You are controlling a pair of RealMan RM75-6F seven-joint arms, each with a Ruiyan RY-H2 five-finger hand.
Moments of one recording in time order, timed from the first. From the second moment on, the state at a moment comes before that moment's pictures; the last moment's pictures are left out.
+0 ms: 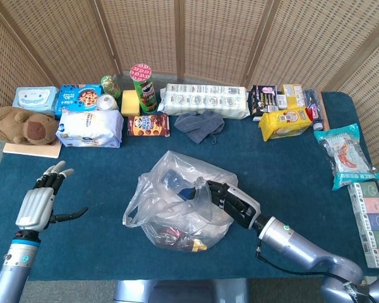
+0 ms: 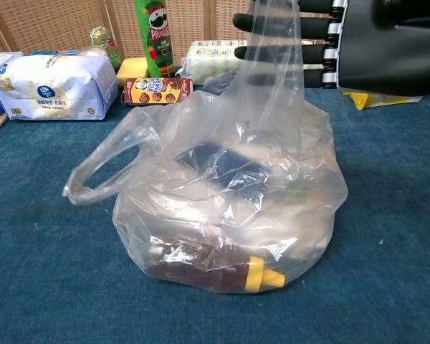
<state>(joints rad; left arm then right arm) -0.23 -1.19 -0.11 -1.94 1.28 1.33 0.22 0.61 -1.09 0.29 -1.96 -1.67 0.72 1.70</state>
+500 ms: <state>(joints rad) -0.24 -1.19 -0.10 -1.94 1.28 1.33 0.23 0.70 -1.16 0.21 -1.91 -1.58 0.75 1.62</state>
